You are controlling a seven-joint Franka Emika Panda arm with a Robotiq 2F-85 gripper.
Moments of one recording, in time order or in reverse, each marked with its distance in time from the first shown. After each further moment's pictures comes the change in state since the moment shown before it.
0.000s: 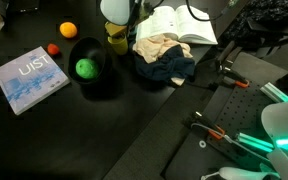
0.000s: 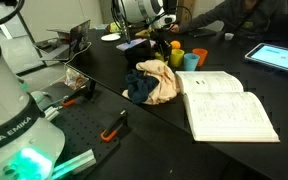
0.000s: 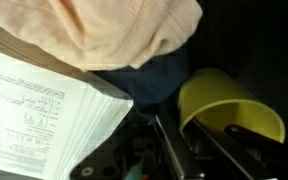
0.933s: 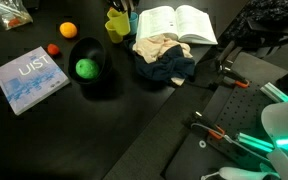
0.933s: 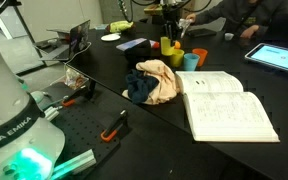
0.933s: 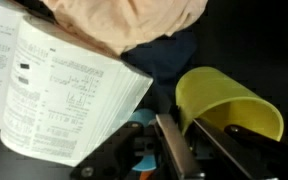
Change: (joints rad) arm -0.204 -0.184 0.126 0.020 0.172 -0.203 -0.231
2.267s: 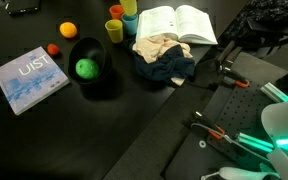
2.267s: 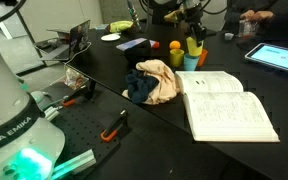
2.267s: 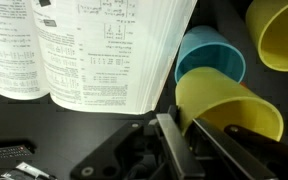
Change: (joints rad) arm -0.004 0.095 -0.139 0.061 -0.231 0.191 0.372
